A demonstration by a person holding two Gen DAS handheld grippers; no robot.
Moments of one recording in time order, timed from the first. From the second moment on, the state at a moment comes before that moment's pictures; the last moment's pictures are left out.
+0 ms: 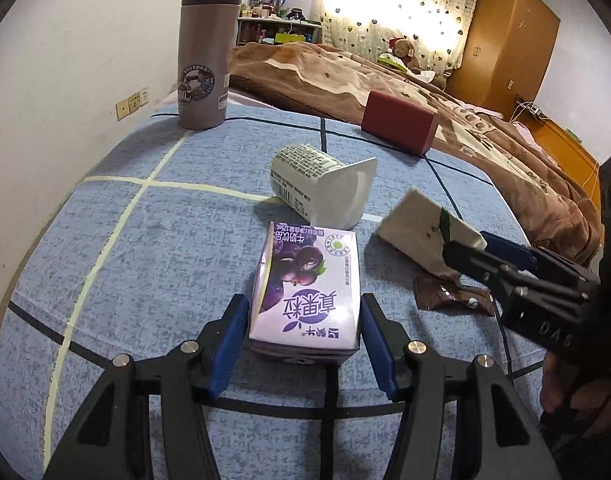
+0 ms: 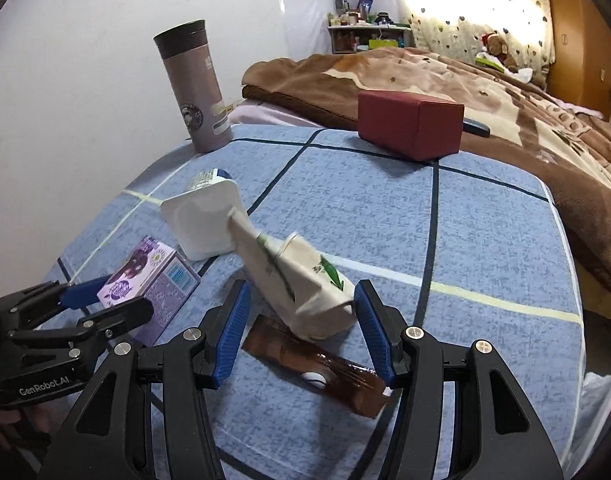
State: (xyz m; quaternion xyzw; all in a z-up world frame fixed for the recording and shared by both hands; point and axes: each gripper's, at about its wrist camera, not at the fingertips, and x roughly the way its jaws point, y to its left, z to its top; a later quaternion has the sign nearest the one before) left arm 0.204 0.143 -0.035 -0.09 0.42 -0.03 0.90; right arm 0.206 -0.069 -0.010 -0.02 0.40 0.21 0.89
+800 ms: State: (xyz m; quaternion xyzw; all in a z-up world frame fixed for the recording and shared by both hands) left arm 0.212 0.152 -0.046 -0.11 0.43 -0.03 0.90; right arm 0.208 -0.047 -0.016 -0.04 0.40 0.19 0.89
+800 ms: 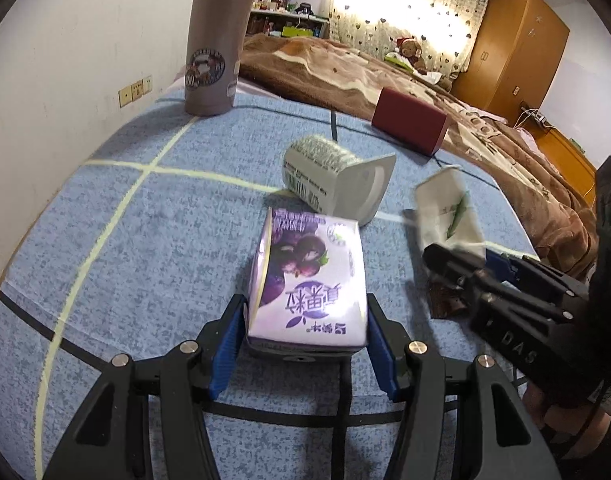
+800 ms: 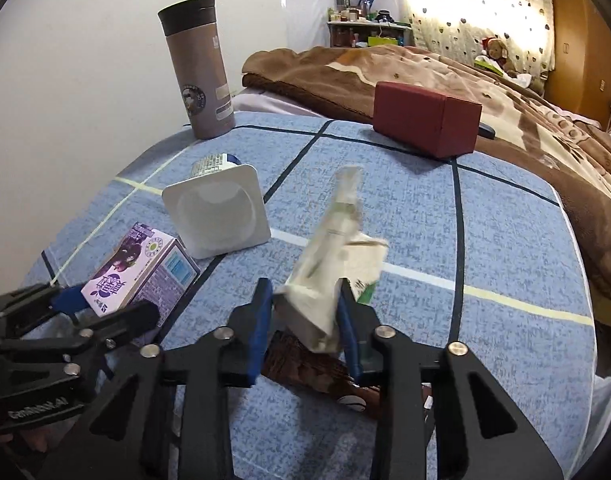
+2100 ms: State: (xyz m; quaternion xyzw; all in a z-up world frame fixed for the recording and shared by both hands) left arm 0.164 0.105 -0.010 -0.09 0.38 -0.07 0.92; right arm 0.159 -0.102 0.017 0.02 0.33 0.19 0.92
